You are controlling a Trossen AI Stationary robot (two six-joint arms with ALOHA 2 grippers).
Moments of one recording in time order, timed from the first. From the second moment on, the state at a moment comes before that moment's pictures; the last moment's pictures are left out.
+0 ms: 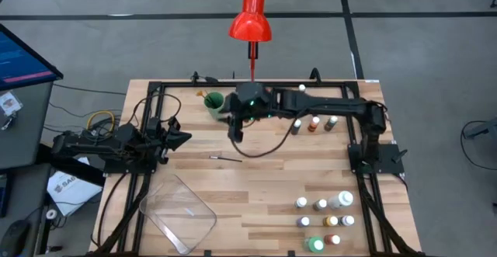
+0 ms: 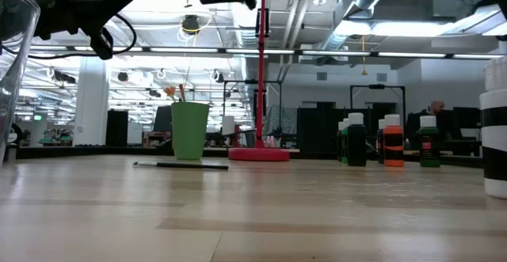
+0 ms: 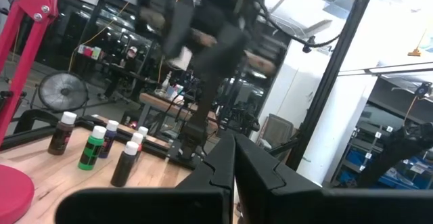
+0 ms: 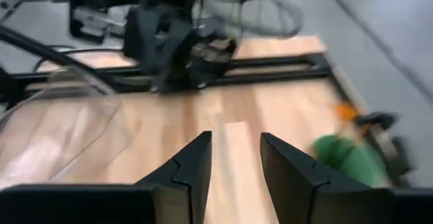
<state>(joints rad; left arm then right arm) -0.02 0.14 0.01 0.43 -0.08 -0.39 -0.07 1.93 1.88 -0.47 0.03 0.02</state>
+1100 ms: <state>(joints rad) -0.02 0.15 0.01 0.43 -0.08 -0.39 0.04 2.38 1.88 -0.24 0.02 0.02</state>
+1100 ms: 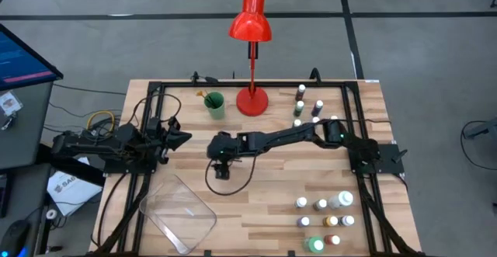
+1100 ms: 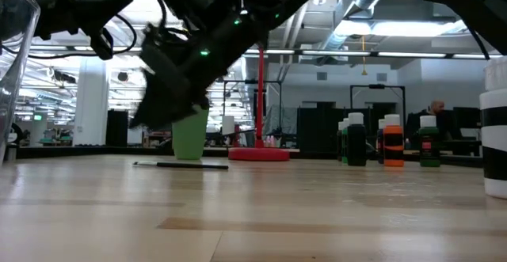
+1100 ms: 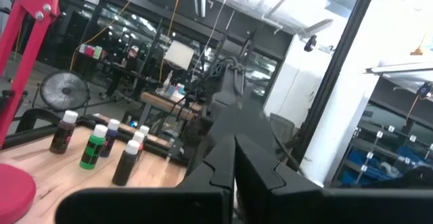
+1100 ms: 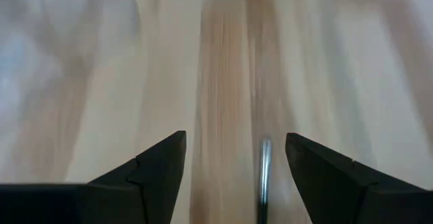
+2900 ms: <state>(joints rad) -0.02 0.17 0.01 0.44 -0.08 -0.39 -0.04 2.47 1.81 -0.06 -0.02 0.01</state>
